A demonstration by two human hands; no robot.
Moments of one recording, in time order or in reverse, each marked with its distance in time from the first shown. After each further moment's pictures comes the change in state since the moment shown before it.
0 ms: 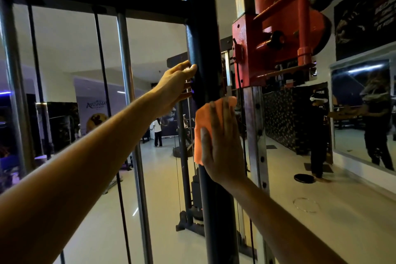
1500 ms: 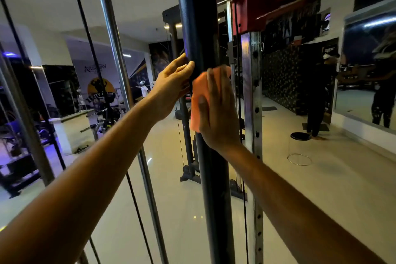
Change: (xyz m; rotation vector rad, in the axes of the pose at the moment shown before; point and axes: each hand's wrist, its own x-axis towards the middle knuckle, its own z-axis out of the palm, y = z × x) left_hand -0.093 -0.077 0.031 -0.103 -0.015 -0.102; right_hand -0.048 0.003 -0.002 0.072 -0.054 0.076
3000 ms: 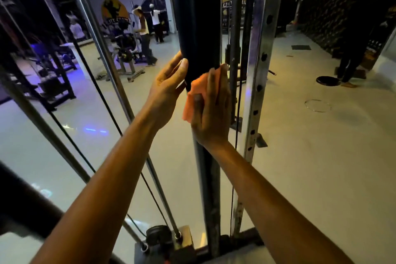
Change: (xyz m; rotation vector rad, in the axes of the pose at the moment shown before) left_hand -0.122 -0.158 0.060 -0.034 0.110 -0.156; right_hand -0.193 0.034 0.017 0.190 -0.143 0.252
